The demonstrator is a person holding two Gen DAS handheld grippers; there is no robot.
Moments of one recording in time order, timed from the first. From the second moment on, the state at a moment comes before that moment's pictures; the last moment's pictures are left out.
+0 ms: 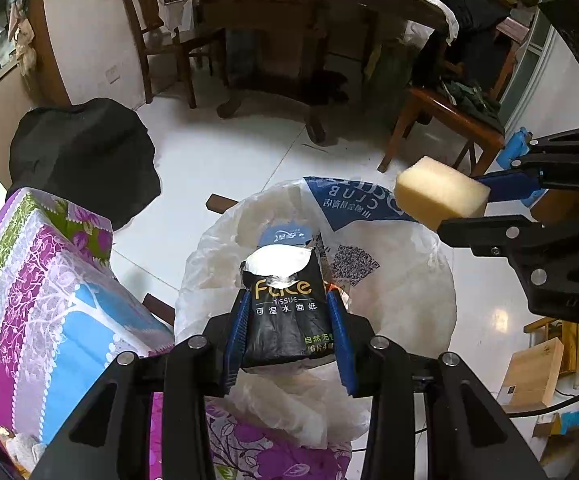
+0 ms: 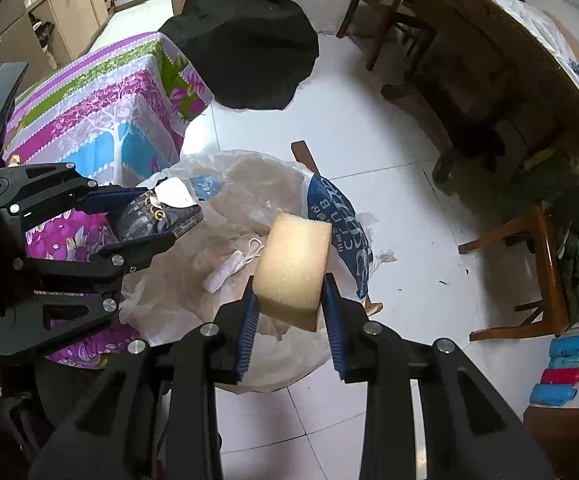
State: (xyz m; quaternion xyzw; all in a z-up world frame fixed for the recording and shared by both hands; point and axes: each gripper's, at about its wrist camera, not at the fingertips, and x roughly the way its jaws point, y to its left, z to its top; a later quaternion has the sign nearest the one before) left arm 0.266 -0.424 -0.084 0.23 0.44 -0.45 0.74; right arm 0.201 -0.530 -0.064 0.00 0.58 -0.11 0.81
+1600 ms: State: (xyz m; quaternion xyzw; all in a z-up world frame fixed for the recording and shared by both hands) left arm 0.262 -0.310 -0.090 0.21 0.39 -0.32 0.84; right arm 0.186 -0.460 -0.080 0.00 0.43 -0.10 0.90
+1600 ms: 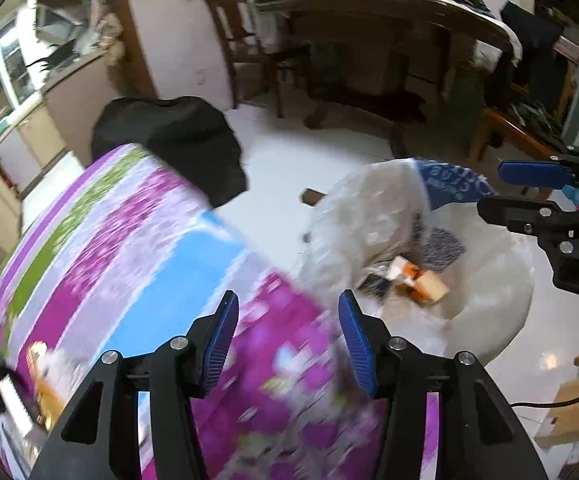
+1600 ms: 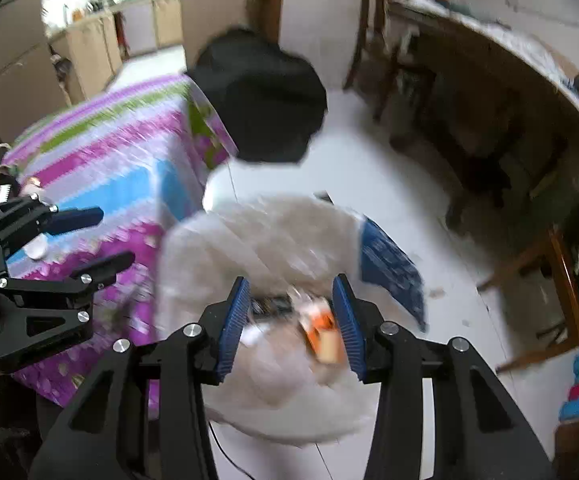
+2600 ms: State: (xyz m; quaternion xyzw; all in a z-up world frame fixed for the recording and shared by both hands) left arm 0.241 0.048 -0.086 0.09 0.37 -0.12 0.92; right arm 0.268 -0.231 -0.135 -0.07 0.41 0.17 0.89
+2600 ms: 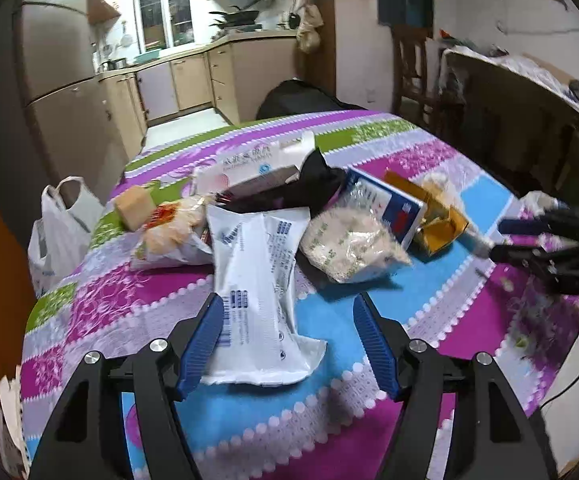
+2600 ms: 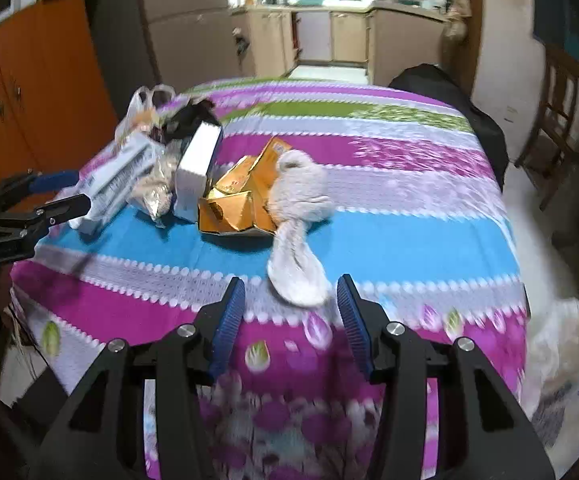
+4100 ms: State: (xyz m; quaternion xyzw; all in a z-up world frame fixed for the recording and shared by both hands) left arm 0.206 0.042 -0.006 0.03 0.31 -0.14 0.94; right arm 0.212 -0.282 -0.065 -0.02 0.36 0.14 0.92
